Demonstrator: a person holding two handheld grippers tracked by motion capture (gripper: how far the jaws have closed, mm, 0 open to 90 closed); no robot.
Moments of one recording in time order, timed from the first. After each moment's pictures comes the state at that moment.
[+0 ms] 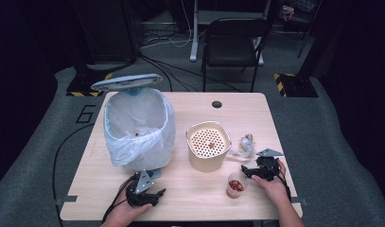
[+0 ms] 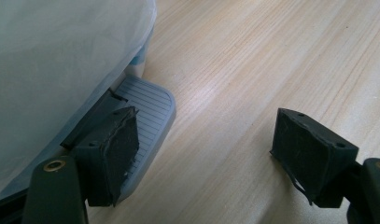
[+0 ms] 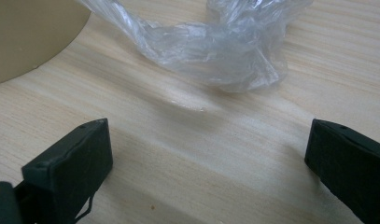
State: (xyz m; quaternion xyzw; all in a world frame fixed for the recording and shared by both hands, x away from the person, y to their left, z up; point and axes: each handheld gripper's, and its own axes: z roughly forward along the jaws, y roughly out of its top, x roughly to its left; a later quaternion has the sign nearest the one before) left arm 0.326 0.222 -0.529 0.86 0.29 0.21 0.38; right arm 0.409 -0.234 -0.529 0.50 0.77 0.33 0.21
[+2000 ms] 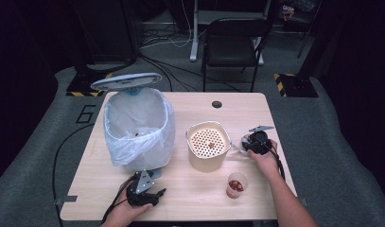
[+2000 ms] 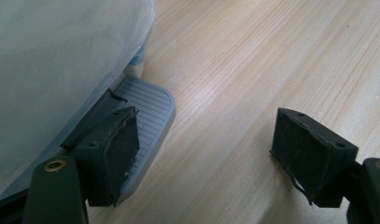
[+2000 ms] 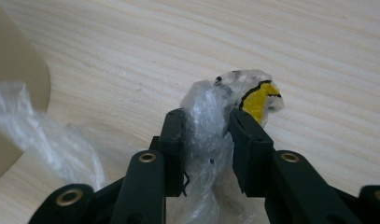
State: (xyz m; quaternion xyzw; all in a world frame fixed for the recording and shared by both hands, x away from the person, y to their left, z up) left arm 0.327 0.221 -0.529 0.86 0.28 0.22 0.37; right arm 0.489 -0.218 -0.501 0.51 0.78 0.30 0.20
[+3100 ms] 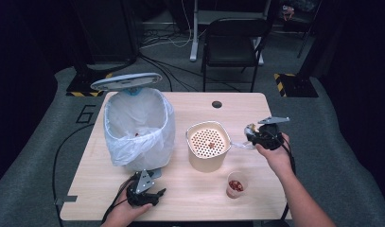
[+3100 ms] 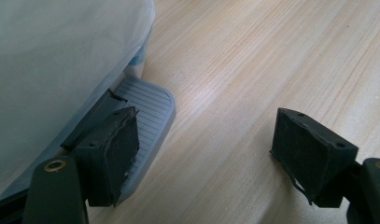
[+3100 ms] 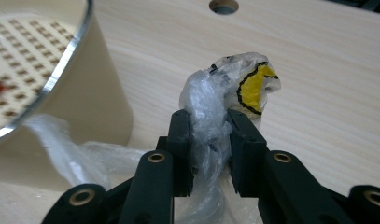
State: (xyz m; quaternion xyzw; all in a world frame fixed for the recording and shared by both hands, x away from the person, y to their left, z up) left arm 0.327 0.221 -0.529 0.86 0.28 0.22 0.37; right arm 0.452 -0.220 -0.412 0.48 0.78 0.35 0.20
